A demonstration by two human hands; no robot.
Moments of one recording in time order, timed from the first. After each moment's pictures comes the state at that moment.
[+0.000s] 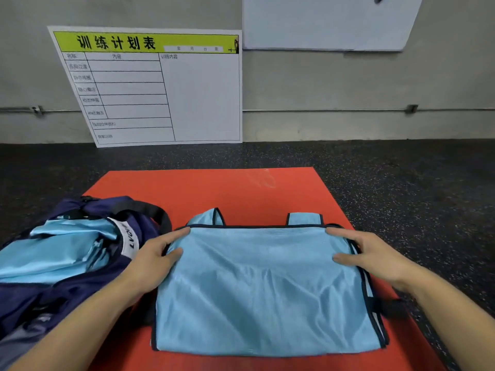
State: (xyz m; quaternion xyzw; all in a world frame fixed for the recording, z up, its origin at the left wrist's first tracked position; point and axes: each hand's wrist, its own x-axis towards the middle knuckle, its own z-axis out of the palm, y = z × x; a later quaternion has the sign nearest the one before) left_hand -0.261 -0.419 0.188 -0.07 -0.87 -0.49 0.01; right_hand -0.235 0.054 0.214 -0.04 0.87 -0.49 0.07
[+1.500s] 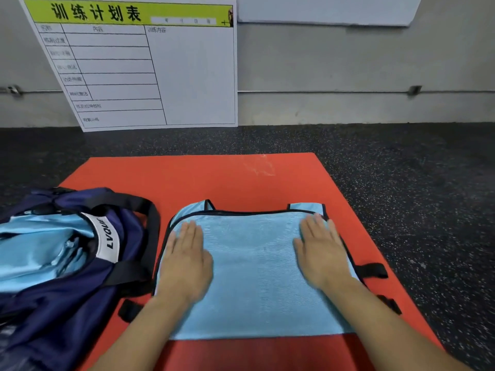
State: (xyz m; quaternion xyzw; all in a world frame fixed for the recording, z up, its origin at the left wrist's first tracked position) left_hand -0.300 -0.338 0.115 -0.07 -0.99 -0.06 0.11; right_hand -0.297 -0.038 0.127 0.00 1.00 -0.03 -0.07
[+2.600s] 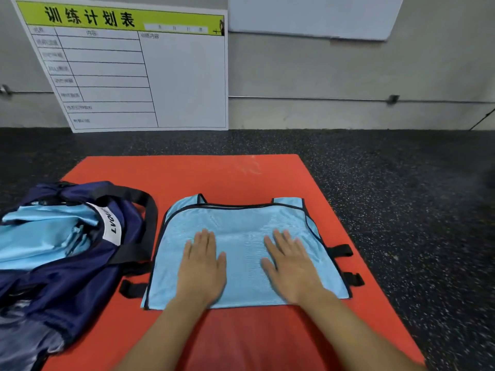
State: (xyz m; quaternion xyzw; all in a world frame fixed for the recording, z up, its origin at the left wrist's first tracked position) left_hand -0.240 -0.299 0.109 -0.07 -0.99 -0.13 0.07; right_hand -0.221 -0.064 0.123 -0.07 0.99 -0.09 -0.01
